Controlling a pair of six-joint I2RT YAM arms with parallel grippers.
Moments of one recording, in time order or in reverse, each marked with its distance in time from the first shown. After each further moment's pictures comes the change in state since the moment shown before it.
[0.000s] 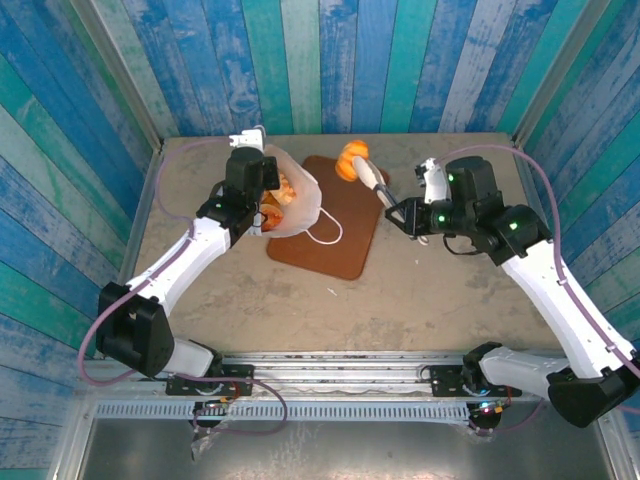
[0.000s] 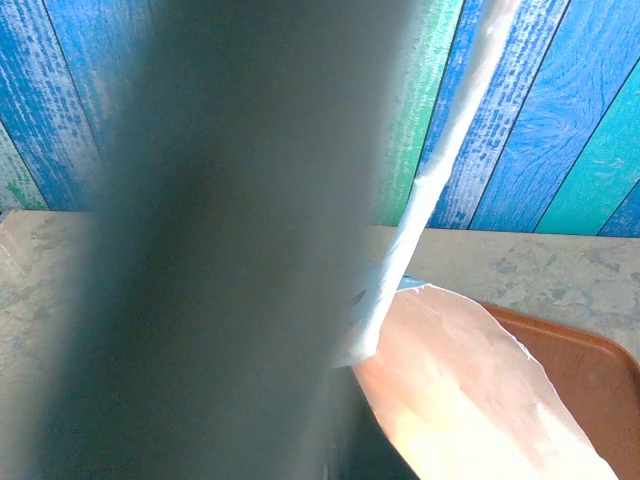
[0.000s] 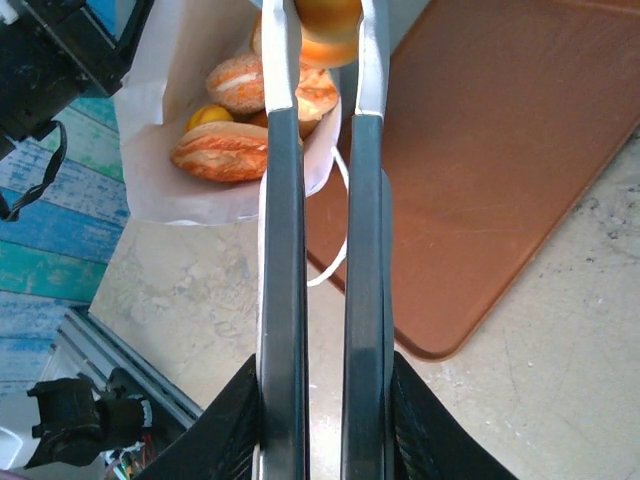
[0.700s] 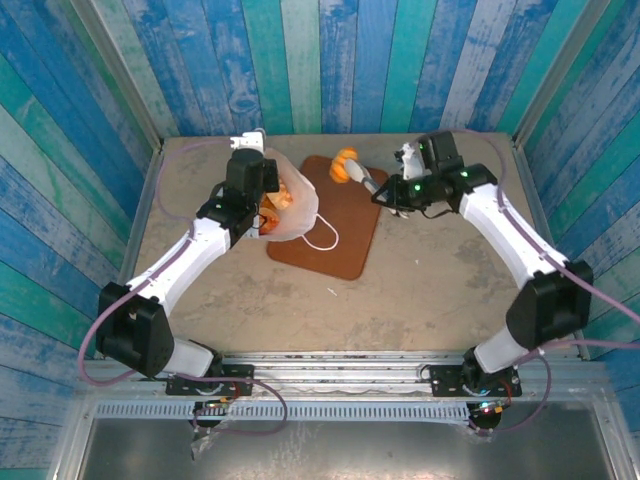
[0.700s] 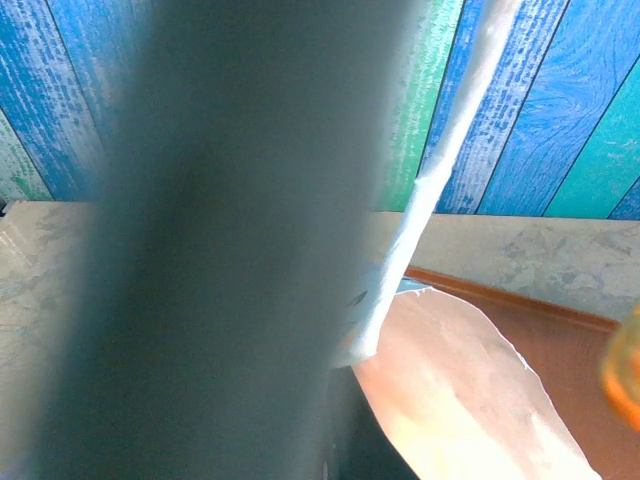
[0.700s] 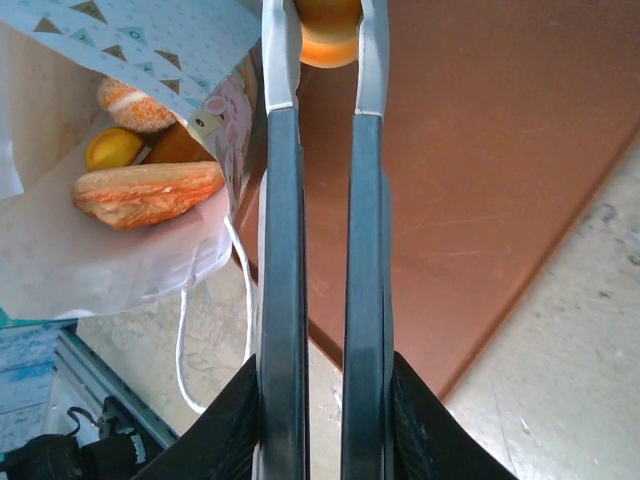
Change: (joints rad) left arm -0.001 -0.002 -0.009 -0.021 0.000 0.011; right arm -0.128 0.451 0.120 0.099 -0.183 -0.021
